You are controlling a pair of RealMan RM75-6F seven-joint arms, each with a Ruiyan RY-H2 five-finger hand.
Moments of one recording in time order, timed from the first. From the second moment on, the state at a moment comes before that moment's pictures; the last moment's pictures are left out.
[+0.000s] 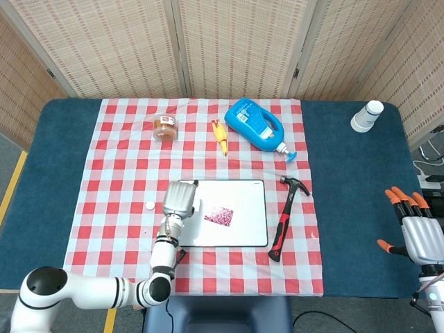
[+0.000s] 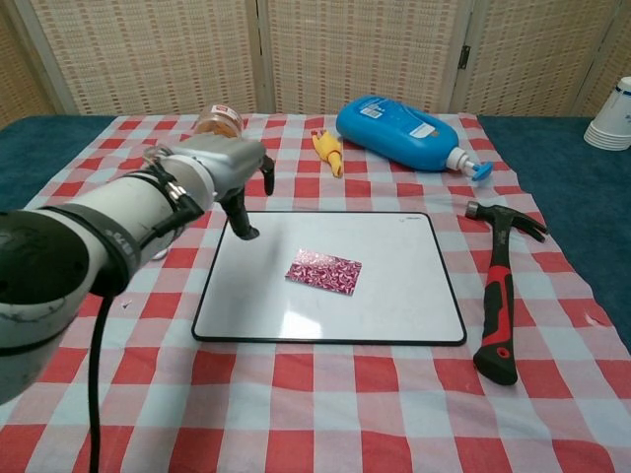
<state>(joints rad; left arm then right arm) -1.02 -1.82 -0.34 -1.49 0.48 1.28 1.06 0.12 -1.08 0.07 -1.57 -1.41 1.35 0.01</state>
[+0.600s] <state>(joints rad) -0.87 -1.68 -0.23 -1.52 0.55 1.24 0.89 0.12 -1.10 0.07 -1.58 -1.42 1.37 -0.03</state>
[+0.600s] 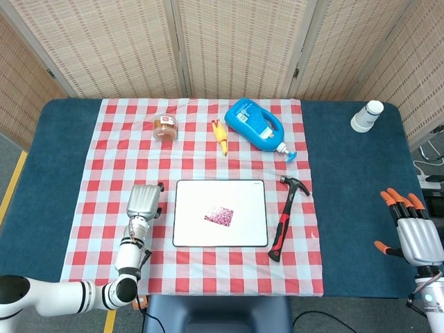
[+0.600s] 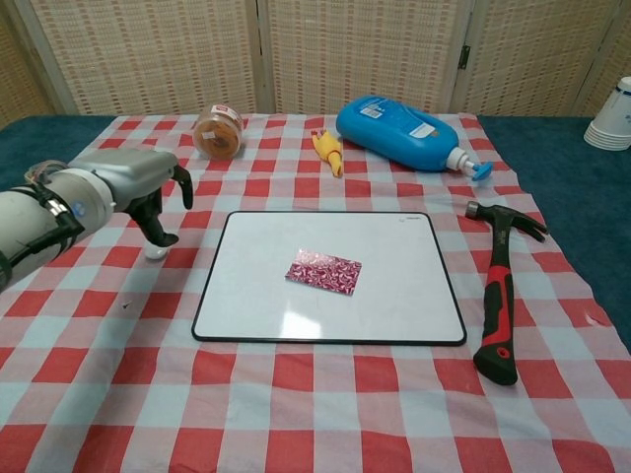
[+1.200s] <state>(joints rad) -0.86 -1.73 -0.23 -1.40 0.52 1.17 0.87 0.13 -1.11 0.07 -1.57 -1.41 1.35 -0.04</state>
